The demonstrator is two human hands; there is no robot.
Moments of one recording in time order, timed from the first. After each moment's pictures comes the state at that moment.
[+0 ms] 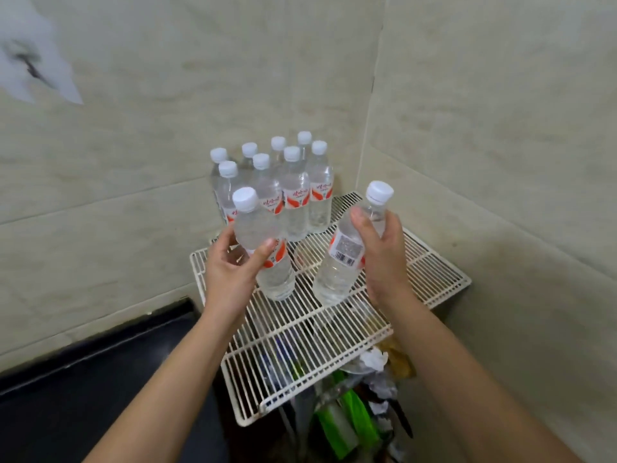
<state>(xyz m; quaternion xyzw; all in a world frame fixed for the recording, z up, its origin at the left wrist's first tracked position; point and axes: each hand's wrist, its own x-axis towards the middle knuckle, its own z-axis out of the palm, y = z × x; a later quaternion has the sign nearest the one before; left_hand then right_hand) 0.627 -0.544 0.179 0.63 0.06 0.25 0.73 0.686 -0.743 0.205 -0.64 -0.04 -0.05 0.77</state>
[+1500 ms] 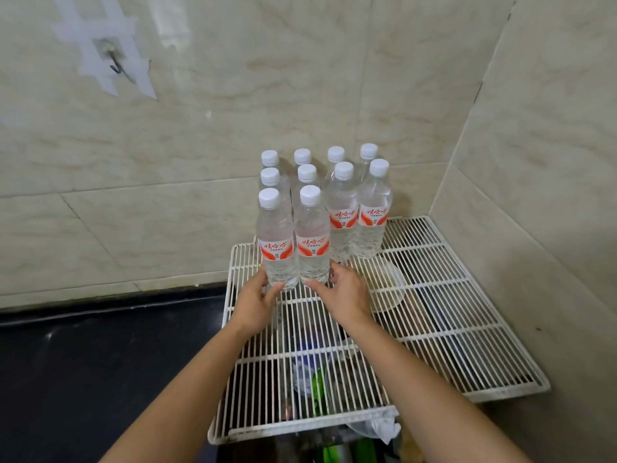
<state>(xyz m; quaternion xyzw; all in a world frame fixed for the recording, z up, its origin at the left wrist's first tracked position) 0.663 -0.531 0.108 0.83 0.26 0.12 0.48 0.783 -0.677 0.099 -0.89 -0.23 0.05 0.39</state>
